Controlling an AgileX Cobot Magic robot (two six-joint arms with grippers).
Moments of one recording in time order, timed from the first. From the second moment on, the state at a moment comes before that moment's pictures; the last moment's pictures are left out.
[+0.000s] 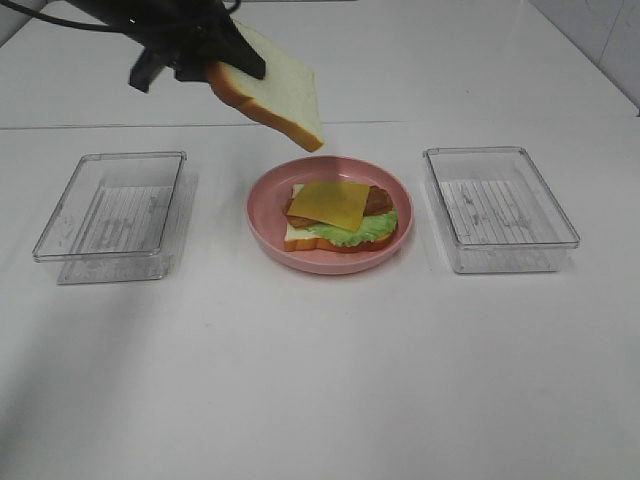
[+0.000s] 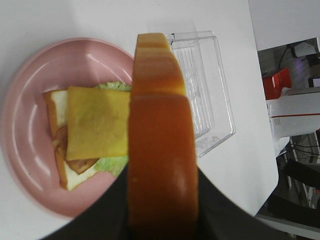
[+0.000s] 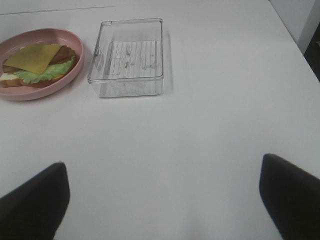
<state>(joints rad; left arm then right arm) -0.23 2.11 -1.80 -0.89 0.96 0.21 0.09 0.00 -0.46 -0.05 1.11 0.09</state>
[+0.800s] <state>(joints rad) -0.36 2.35 -1.80 -1.16 0.83 0.30 0.09 0.00 -0.46 -0.05 1.11 0.09</state>
